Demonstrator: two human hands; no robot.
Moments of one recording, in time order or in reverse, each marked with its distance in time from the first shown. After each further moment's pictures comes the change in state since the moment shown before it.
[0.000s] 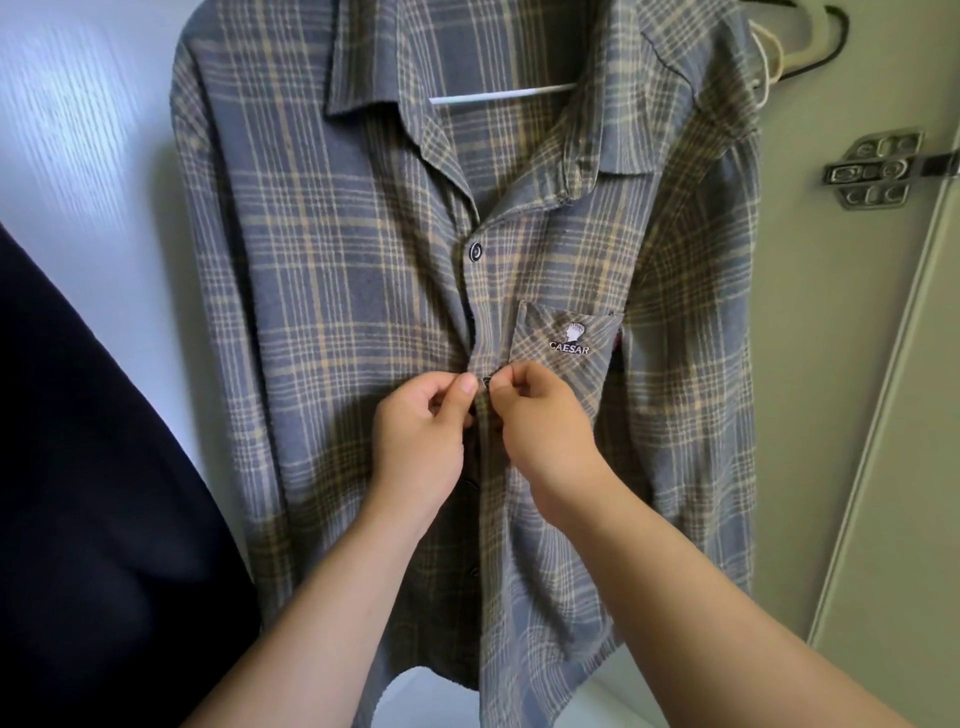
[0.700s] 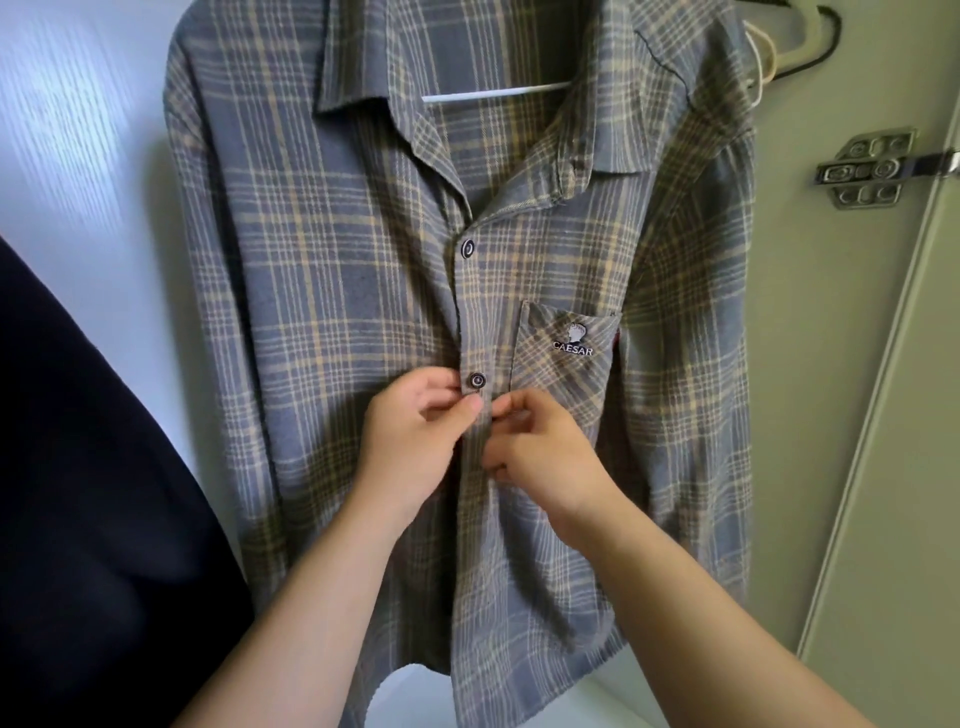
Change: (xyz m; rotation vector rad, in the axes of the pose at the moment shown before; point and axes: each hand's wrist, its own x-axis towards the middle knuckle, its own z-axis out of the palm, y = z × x) left_hand 0.010 -0.013 -0.005 -0.057 -0.143 0.025; right_hand -0.007 0.019 -0.015 0.094 -0.192 0.089
